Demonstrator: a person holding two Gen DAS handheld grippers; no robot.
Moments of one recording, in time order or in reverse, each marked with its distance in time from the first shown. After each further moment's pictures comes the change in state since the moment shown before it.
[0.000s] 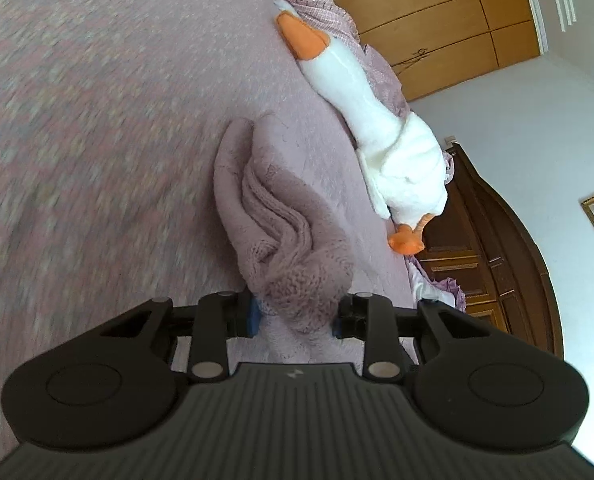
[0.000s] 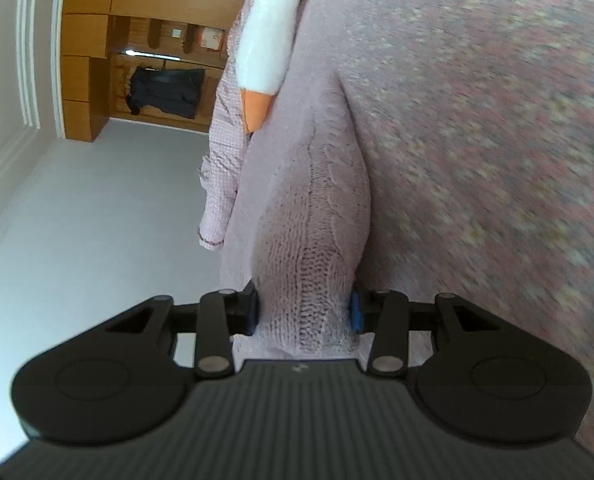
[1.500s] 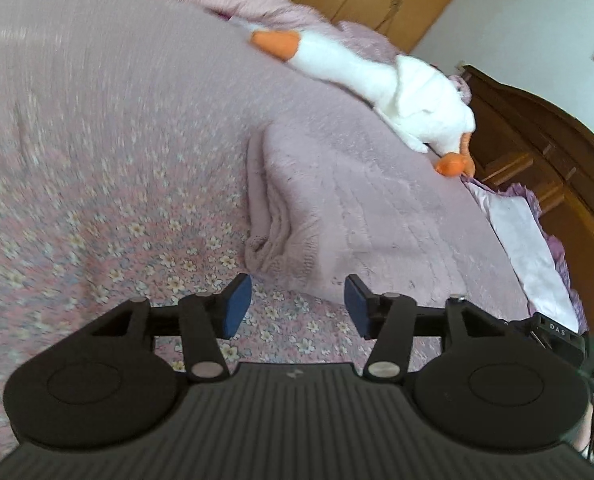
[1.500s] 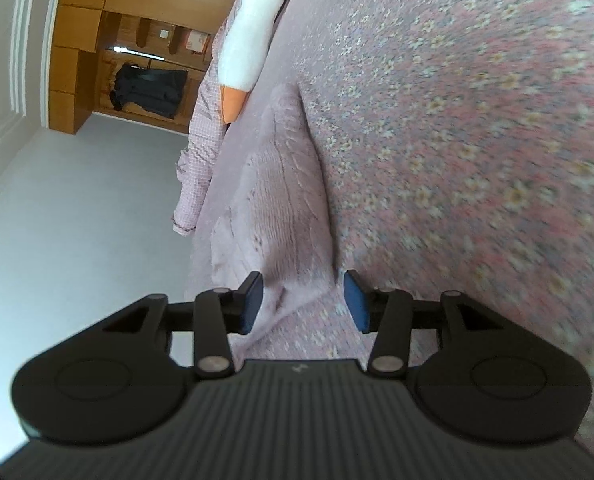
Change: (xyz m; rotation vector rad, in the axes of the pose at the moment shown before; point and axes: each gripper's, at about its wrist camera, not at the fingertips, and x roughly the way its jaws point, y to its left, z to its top) left arm -0.107 -0.040 -0.102 0.459 -0.033 0.253; right arm -0.116 -0.034 -0.070 -0.056 -0.036 -0.089
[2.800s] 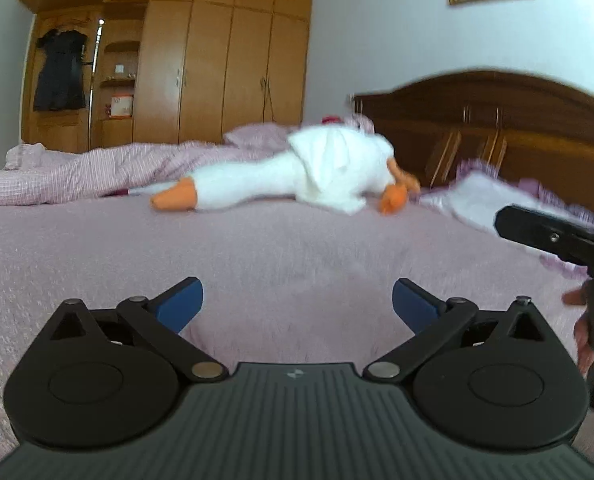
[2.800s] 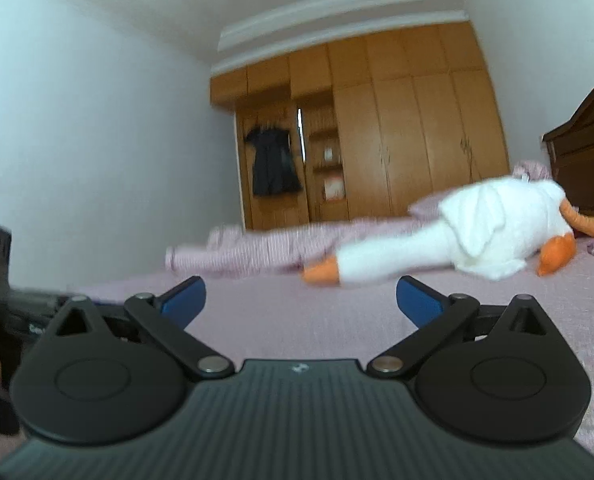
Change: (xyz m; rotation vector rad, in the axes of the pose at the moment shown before) left arm 0.033 -0.062 0.040 0.567 -0.305 -0.073; right arm 0.010 0.132 -0.040 -1.124 -0.538 -0.018
